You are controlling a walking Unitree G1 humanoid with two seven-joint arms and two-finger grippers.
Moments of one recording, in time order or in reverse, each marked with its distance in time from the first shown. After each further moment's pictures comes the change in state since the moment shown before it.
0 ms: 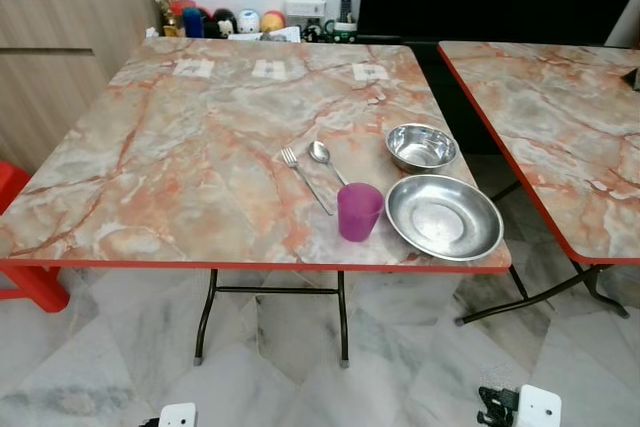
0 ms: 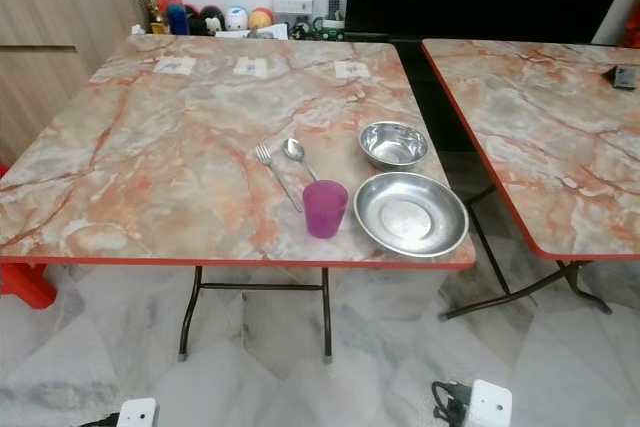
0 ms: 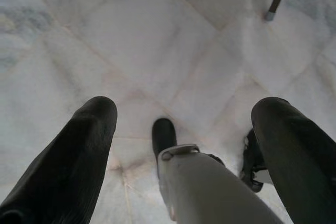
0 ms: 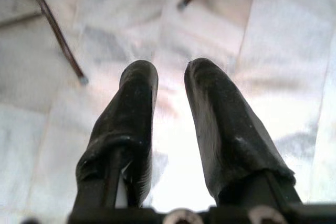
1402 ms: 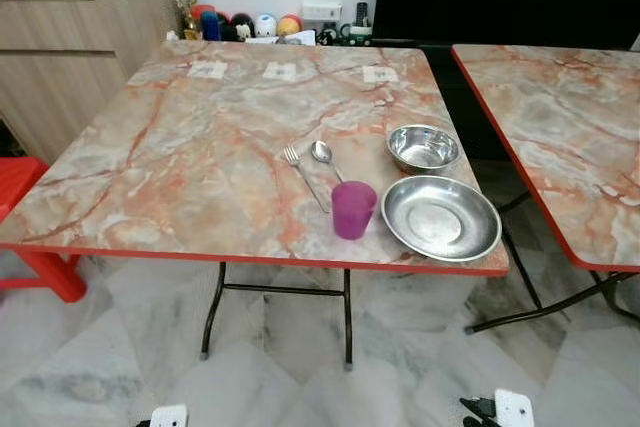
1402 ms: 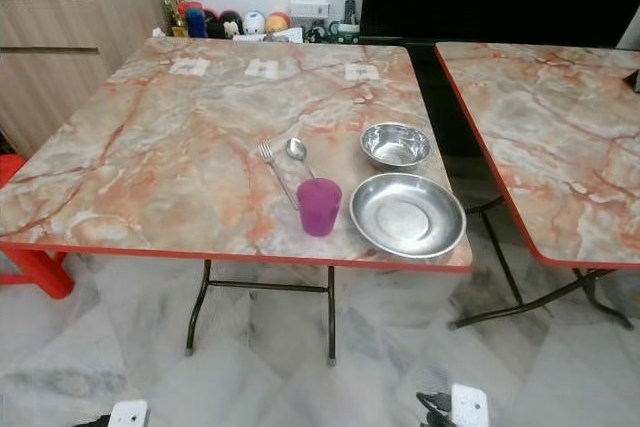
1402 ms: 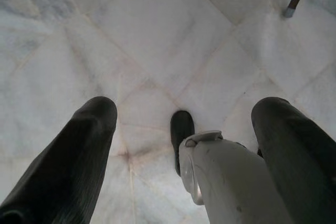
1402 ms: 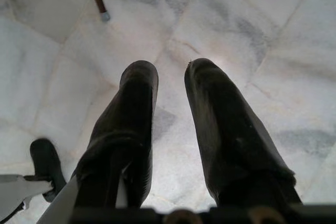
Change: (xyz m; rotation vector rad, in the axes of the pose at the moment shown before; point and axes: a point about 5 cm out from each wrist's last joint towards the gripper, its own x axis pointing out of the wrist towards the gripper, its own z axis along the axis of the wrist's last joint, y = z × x) left arm 0.000 0.004 0.000 0.021 0.021 0.018; right arm 0.009 0.002 -0.011 -0.117 0.211 0.102
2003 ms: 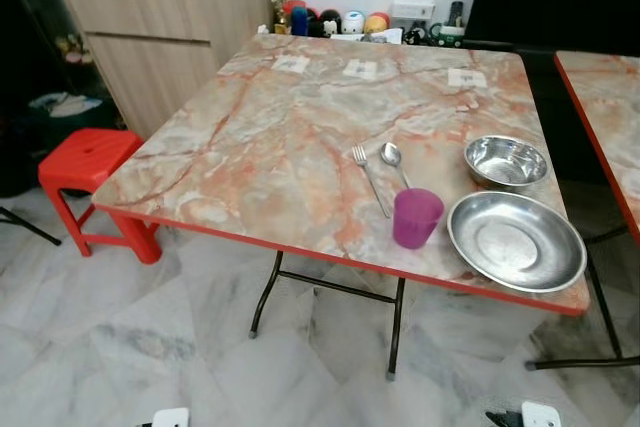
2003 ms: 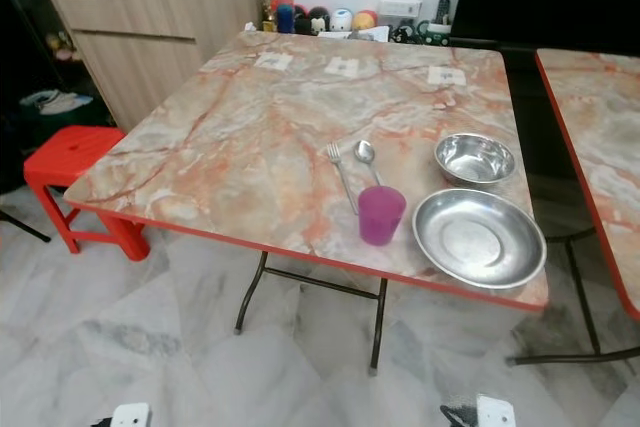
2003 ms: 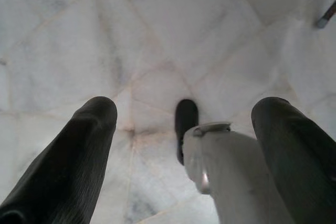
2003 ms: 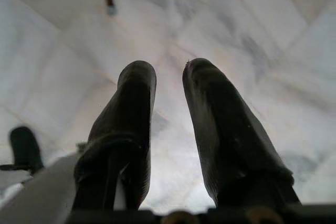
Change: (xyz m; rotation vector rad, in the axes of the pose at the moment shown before) left arm 0.000 -0.004 -0.003 -0.011 0.009 -0.007; right arm -0.014 -0.043 -0.011 0.011 0.005 -0.059
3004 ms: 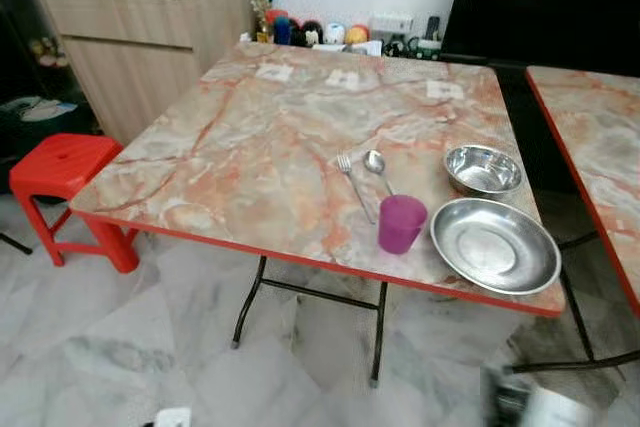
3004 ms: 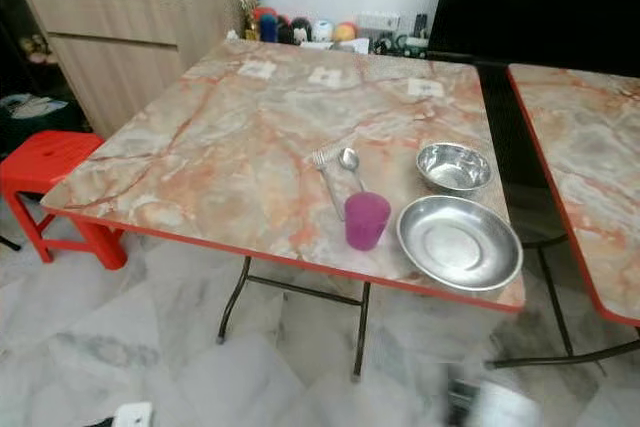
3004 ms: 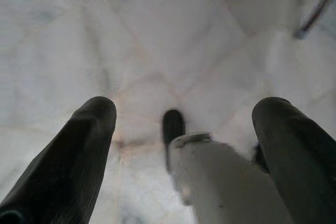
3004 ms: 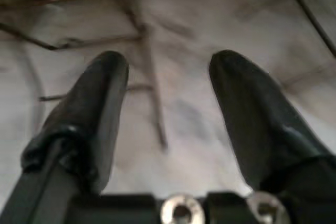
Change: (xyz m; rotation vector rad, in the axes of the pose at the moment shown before) left arm 0.000 -0.005 0.000 0.013 -0.006 -0.021; right arm -0.020 0.069 0.054 0.125 -0.633 0.091
